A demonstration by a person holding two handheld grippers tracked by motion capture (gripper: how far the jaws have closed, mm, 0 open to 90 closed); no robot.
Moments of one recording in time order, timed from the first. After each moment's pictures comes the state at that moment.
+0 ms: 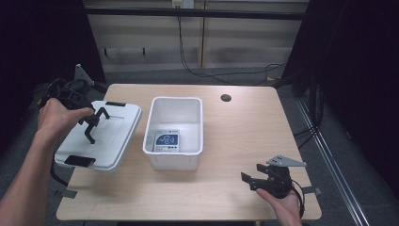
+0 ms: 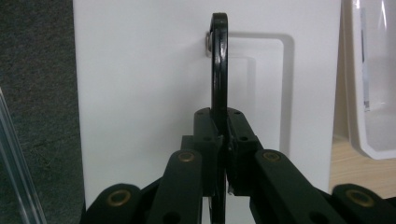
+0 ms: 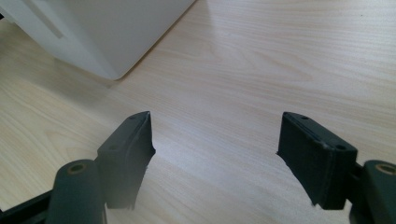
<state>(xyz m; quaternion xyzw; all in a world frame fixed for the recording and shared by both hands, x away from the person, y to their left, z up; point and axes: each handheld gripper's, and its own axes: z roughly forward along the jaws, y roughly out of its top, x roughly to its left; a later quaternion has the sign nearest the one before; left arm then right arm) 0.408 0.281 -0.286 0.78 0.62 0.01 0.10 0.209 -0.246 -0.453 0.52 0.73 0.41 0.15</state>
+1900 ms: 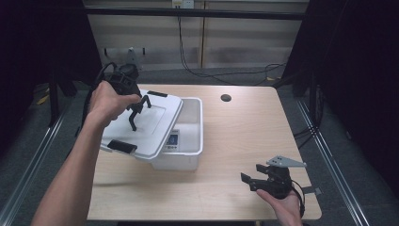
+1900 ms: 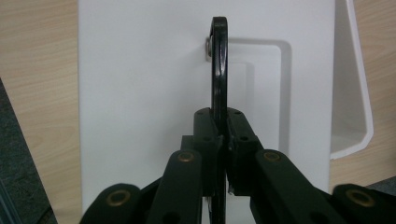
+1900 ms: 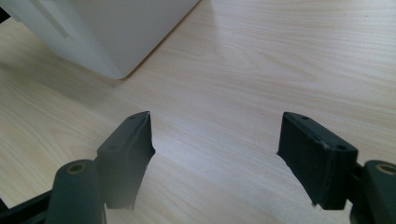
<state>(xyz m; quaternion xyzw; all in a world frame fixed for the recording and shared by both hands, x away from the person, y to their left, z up) 0.418 0.154 -0.255 0.81 0.58 0.01 0.12 0.208 -0.246 -0.453 0.52 0.74 0.41 0.15</state>
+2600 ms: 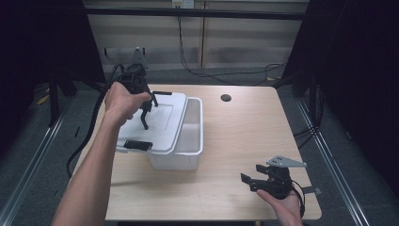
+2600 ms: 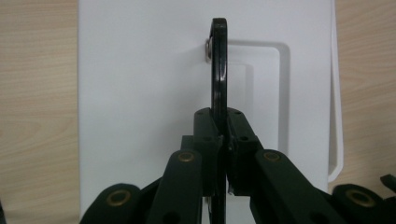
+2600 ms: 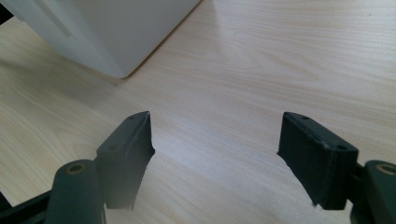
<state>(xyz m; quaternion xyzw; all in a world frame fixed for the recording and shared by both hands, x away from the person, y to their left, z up) 0.425 0.135 -0.262 0.77 0.63 -0.01 0.14 0.208 -0.246 -0.453 0.51 0.74 0.41 0.15</state>
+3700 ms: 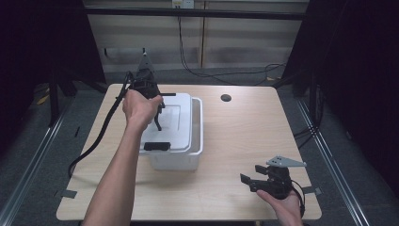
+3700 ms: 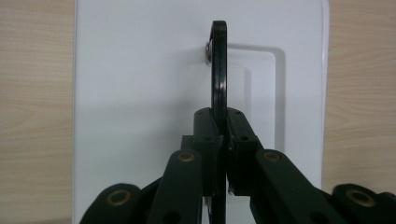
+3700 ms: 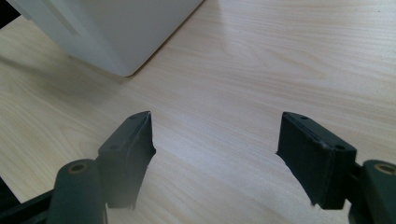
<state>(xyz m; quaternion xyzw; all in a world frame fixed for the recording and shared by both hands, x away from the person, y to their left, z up) 0.424 0.109 -0.281 0.71 0.69 0.00 0.17 0.208 -0.246 -0.453 0.51 0.74 0.42 0.14</state>
